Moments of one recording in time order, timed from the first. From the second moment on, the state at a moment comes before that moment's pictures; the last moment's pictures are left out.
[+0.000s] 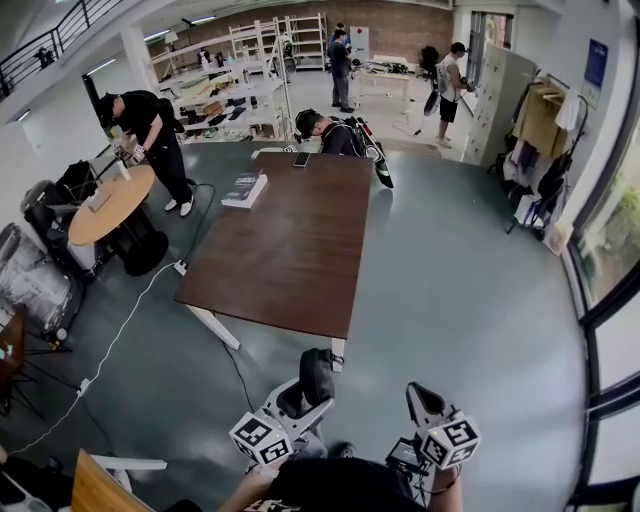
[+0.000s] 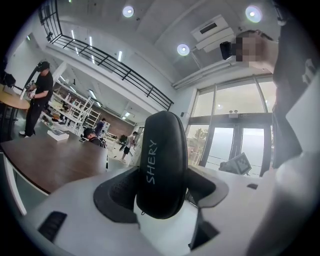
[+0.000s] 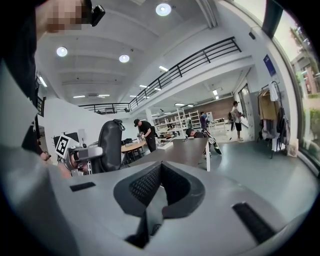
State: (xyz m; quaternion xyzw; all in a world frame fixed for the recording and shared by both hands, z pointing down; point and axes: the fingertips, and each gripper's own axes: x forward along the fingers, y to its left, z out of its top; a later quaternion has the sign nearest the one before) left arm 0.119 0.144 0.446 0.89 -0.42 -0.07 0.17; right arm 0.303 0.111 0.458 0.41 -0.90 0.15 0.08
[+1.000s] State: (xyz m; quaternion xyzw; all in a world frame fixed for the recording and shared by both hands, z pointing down) left arm 0.046 0.032 0.457 0.90 -0.39 -0.07 0.19; right arm 0.234 0.028 0.460 0.44 -0.88 0.15 0.11
